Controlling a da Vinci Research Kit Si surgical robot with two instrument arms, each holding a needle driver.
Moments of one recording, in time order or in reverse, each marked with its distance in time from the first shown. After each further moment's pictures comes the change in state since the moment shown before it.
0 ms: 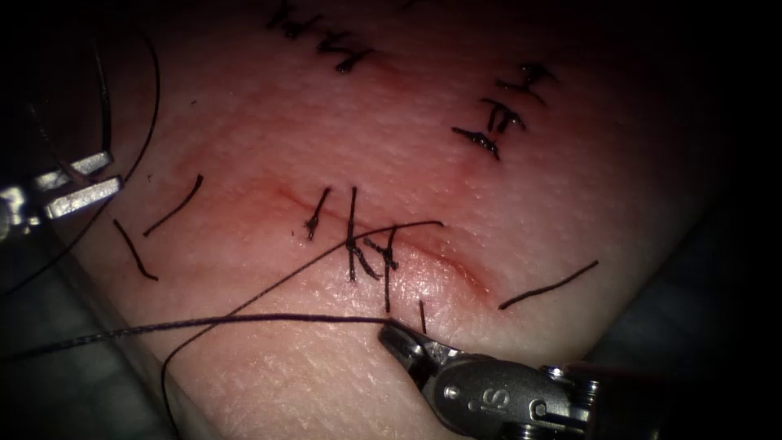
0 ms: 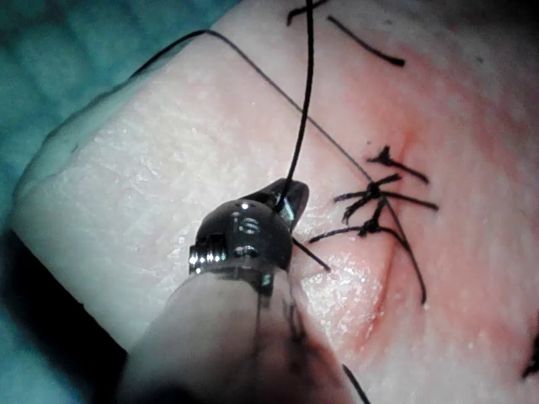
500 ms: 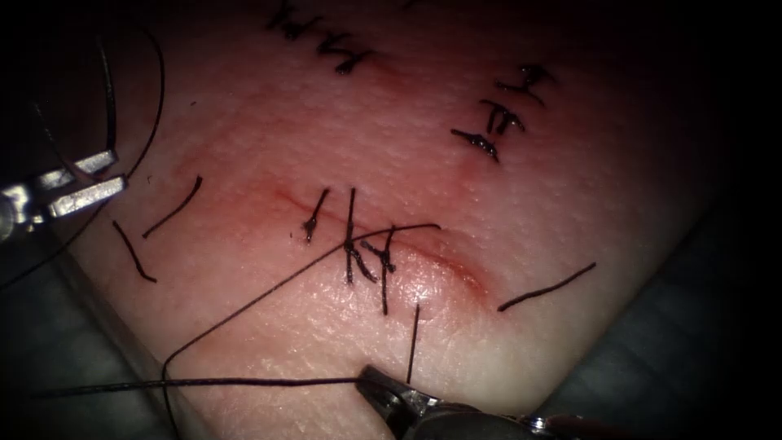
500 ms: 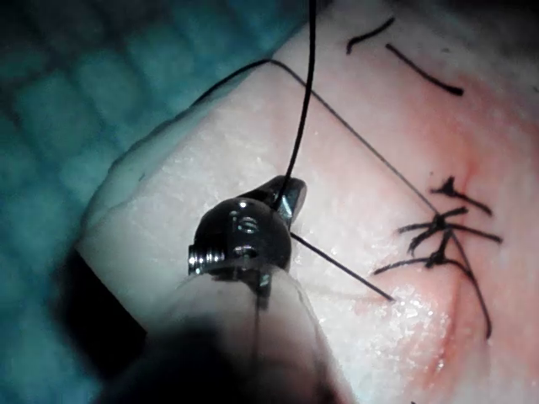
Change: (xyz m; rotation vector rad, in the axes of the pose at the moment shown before) right arm 0.002 -0.008 -0.001 0.101 0.004 -0.033; left arm 0.000 0.000 0.000 -0.008 0.008 0.019
